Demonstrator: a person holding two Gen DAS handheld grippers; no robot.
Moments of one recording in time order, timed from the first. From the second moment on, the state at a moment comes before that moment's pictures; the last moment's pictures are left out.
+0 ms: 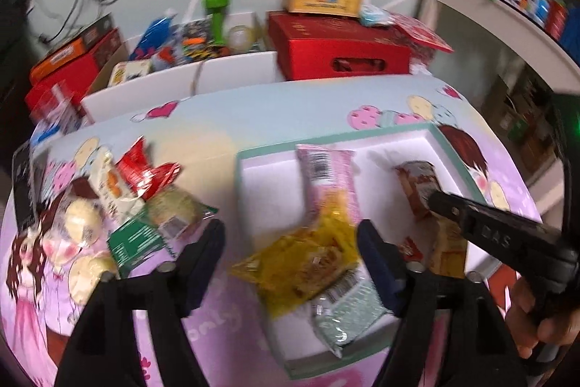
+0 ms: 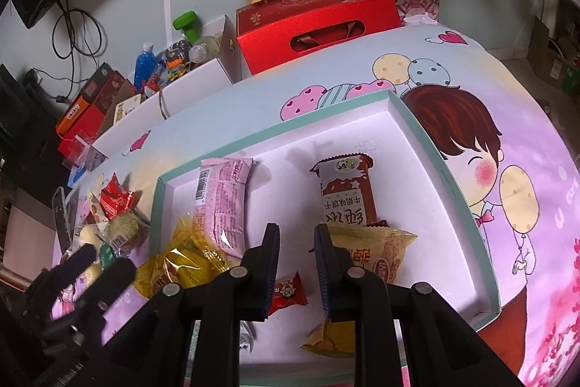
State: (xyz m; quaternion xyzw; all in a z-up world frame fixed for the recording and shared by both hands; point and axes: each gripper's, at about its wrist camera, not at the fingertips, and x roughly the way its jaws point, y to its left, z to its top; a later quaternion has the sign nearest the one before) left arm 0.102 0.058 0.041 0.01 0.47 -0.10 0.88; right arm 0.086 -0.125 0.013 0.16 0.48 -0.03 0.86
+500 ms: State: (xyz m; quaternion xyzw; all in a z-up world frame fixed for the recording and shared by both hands) left arm 0.117 0.154 0.017 -0.10 0.51 0.05 0.85; right arm 0.089 -0.081 0.015 0.10 0.47 -0.02 0.88
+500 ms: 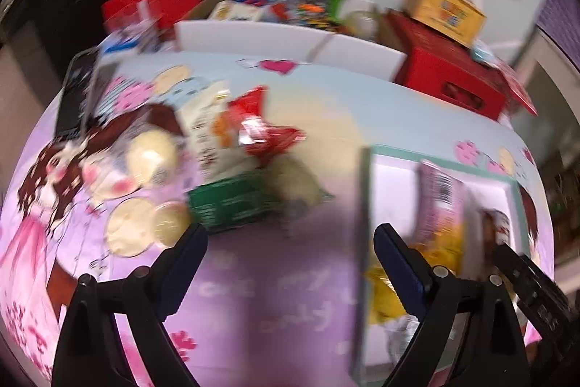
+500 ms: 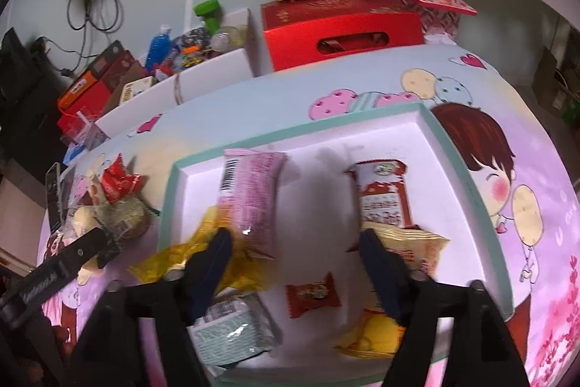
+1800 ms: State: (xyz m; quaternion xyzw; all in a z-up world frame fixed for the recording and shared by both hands) left arm 0.094 0.310 -0.004 -0.25 0.48 0.12 0.83; right arm 0.099 0.062 0.014 0.00 0.45 0.14 0.88
